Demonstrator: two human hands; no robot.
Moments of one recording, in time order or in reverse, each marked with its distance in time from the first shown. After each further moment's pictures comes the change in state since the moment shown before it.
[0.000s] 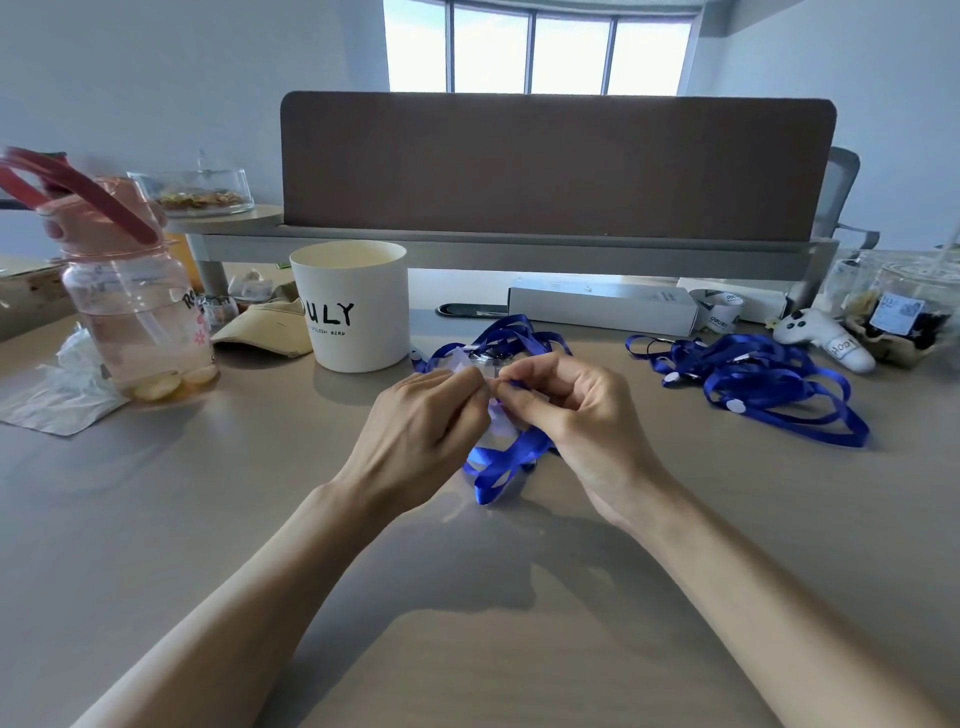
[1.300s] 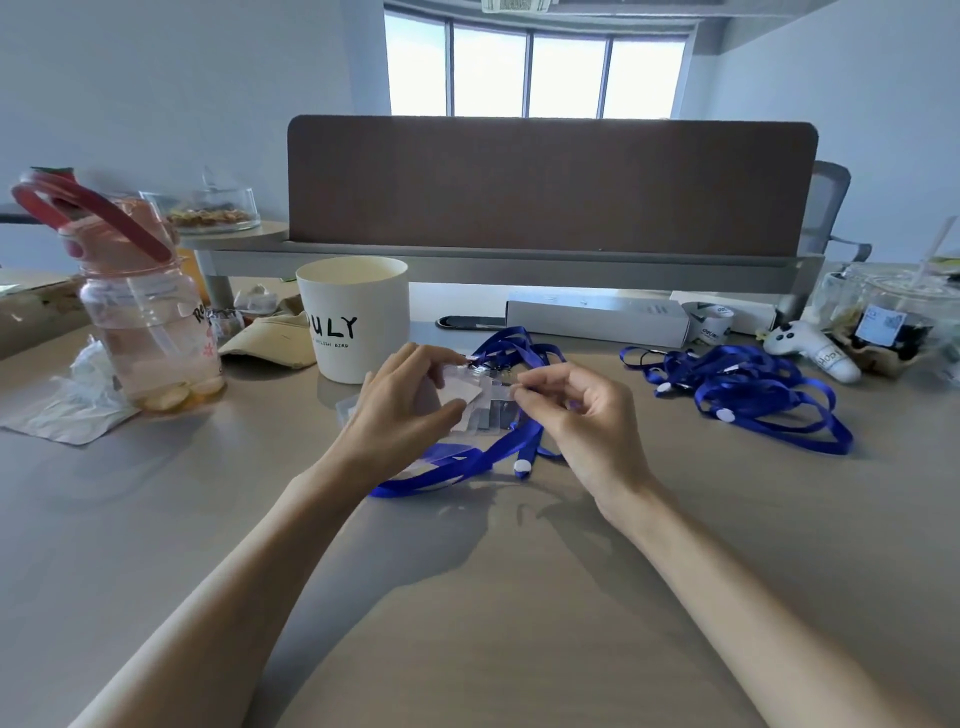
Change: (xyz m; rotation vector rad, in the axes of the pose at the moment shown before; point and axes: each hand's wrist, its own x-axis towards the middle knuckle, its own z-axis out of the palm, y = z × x) left_hand 0.008 -0.034 -0.002 -0.194 -0.055 -0.283; right_hand 0.008 0.009 -0.011 -0.253 0.182 -0.089
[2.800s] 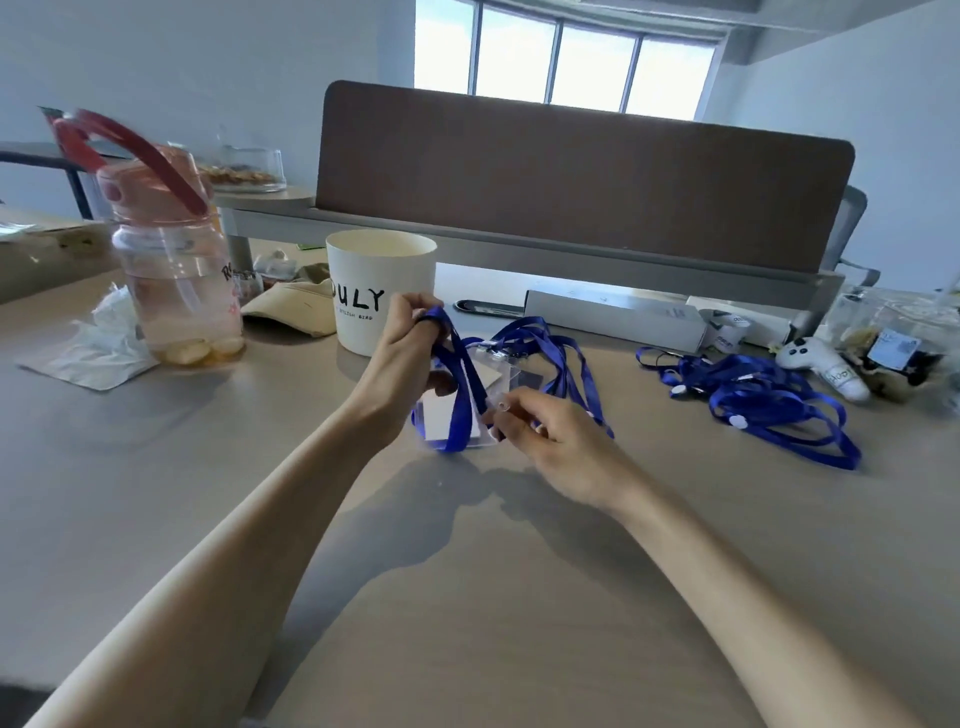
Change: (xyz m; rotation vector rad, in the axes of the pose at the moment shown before) left_hand 0.013 0.015 -0.015 -0.746 0.140 -0.379; right_hand -0.002 0.013 0.015 -0.412 -0.574 -0.068
